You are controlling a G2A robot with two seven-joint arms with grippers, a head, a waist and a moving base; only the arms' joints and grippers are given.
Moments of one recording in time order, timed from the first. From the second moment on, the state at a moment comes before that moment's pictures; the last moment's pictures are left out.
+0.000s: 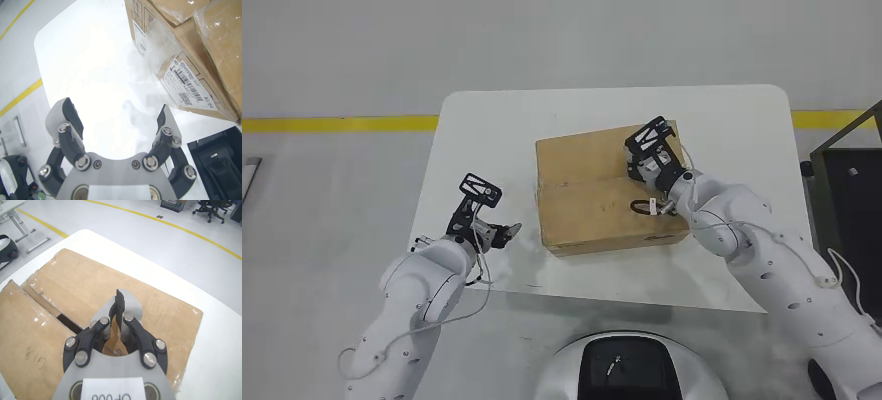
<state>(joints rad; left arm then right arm) 1.03 -0.96 -1.25 -1.92 1.20 -0.16 -0.93 -0.81 -1.18 1.04 -1.60 -1.05 -0.05 0.45</state>
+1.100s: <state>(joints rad) 0.84 -1.05 -1.02 -1.60 1.28 -0.12 -0.75 -0.85 -1.20 1.08 -1.64 -1.07 -0.07 0.48</state>
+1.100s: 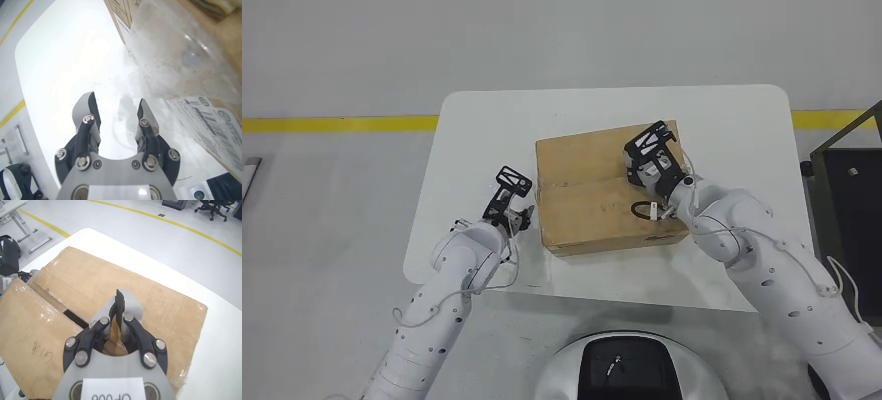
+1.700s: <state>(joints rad) 0.79 -1.08 -1.00 -1.54 1.28 -0.14 -0.70 -0.86 -1.22 1.10 -1.62 -1.06 -0.08 0.49</state>
